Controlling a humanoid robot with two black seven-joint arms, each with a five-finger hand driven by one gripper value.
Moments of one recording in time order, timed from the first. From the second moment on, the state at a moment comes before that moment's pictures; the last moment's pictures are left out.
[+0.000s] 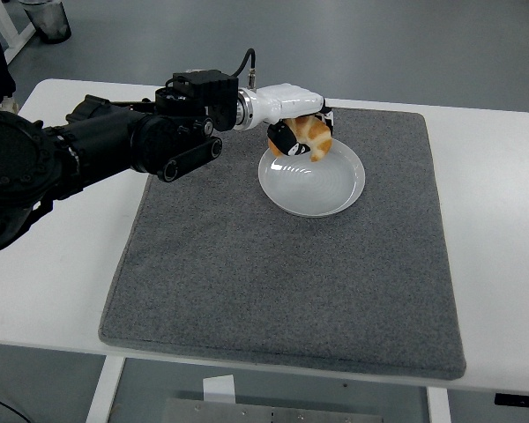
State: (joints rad) left arm -1.40 0.00 0.43 -0.49 0.89 0.05 -0.37; right arm 0.06 0.00 -0.16 0.15 0.08 -0.19 -0.03
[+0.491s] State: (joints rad) left arm -1.35 0.00 0.43 -0.49 0.90 0.05 -0.37; right arm 0.06 0.00 -0.16 0.15 0.08 -0.19 -0.03
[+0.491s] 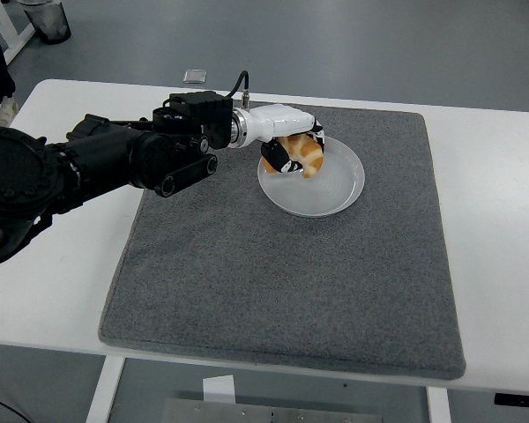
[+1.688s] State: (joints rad) left arm -1.31 0.00 0.43 -0.50 0.94 0.06 -0.35; right arm 0.06 0.00 -0.16 0.15 0.08 -0.19 -0.03
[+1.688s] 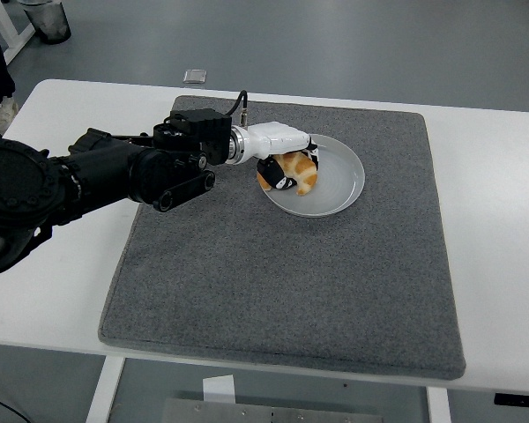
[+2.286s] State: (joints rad) left arm -1.31 0.00 0.42 -0.52 0.93 0.07 -0.35; right arm 0.06 0.00 -0.16 0.15 0.08 -0.19 -0.03
